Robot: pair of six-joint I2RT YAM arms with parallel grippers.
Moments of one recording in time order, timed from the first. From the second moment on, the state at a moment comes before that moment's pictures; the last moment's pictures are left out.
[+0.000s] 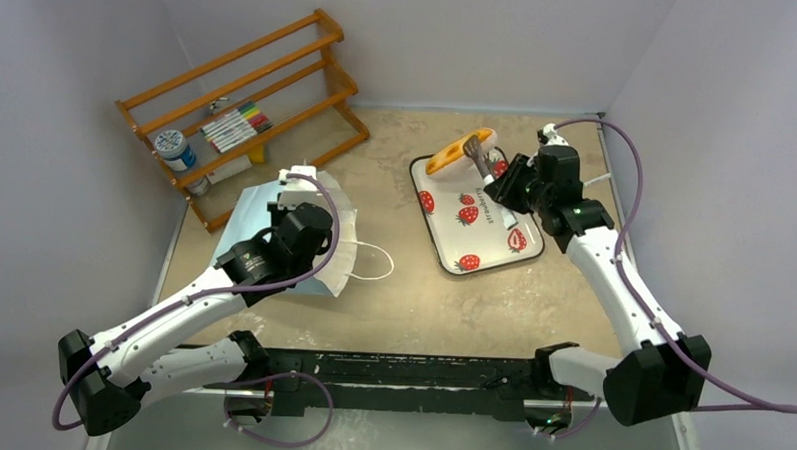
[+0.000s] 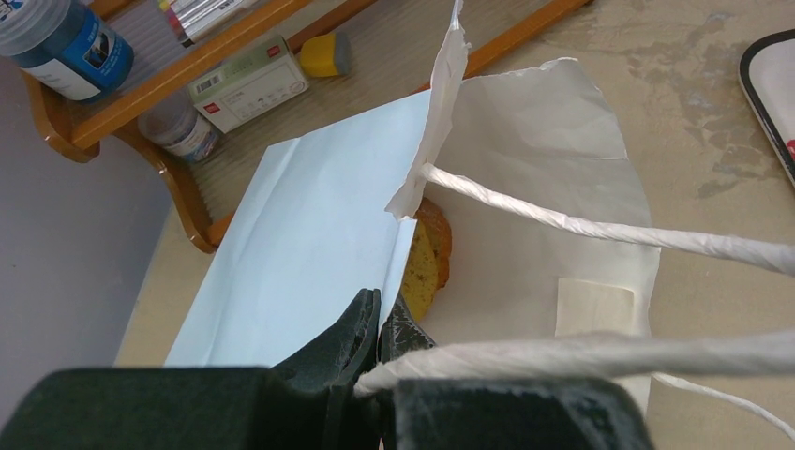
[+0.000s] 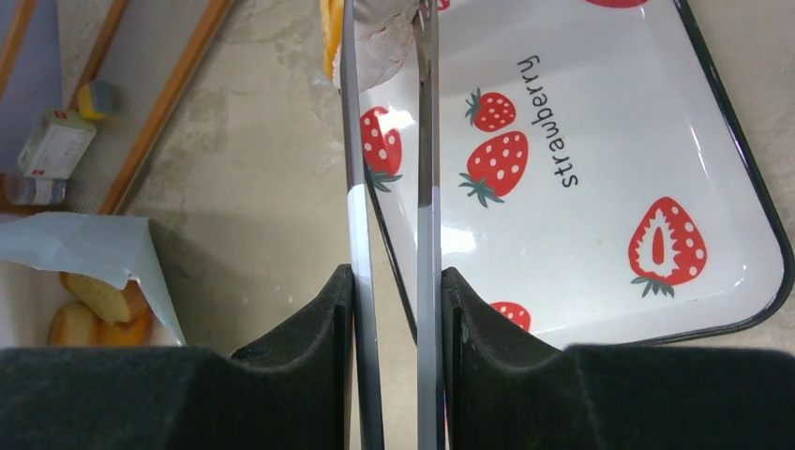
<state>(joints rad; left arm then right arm) -0.82 0.95 0.87 -0.54 -0.98 -0.33 0.27 1.18 1.07 -0.48 -0.02 0.58</state>
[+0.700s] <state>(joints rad) -0.82 0.95 0.88 -0.54 -0.90 -0.29 -0.01 1.49 0.99 -0.18 -0.44 0.53</state>
